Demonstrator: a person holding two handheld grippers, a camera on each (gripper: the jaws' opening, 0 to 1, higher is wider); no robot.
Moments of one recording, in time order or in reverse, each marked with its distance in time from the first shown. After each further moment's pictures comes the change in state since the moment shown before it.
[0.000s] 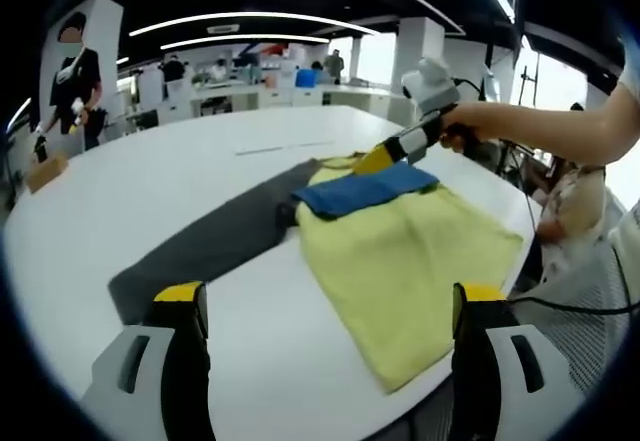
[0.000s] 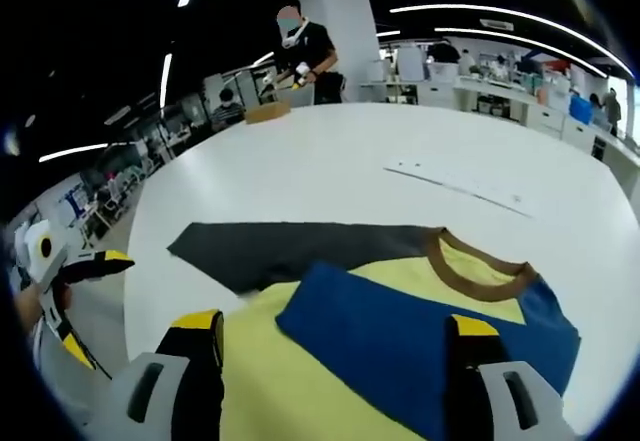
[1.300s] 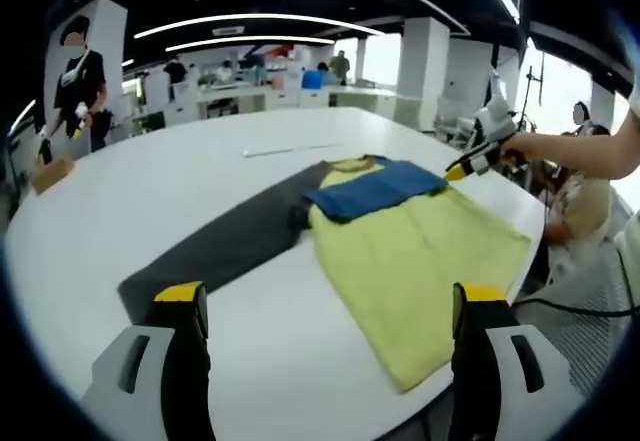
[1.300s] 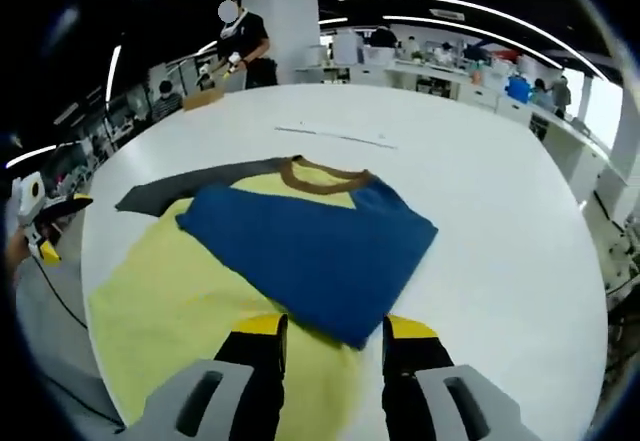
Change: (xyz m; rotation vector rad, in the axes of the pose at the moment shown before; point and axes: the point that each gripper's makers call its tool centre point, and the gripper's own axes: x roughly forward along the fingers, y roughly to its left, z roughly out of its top) left arm 0.000 0.011 0.002 0.001 -0.001 0.026; right arm -0.112 -0.119 -0.103 0.043 0.088 -0.279
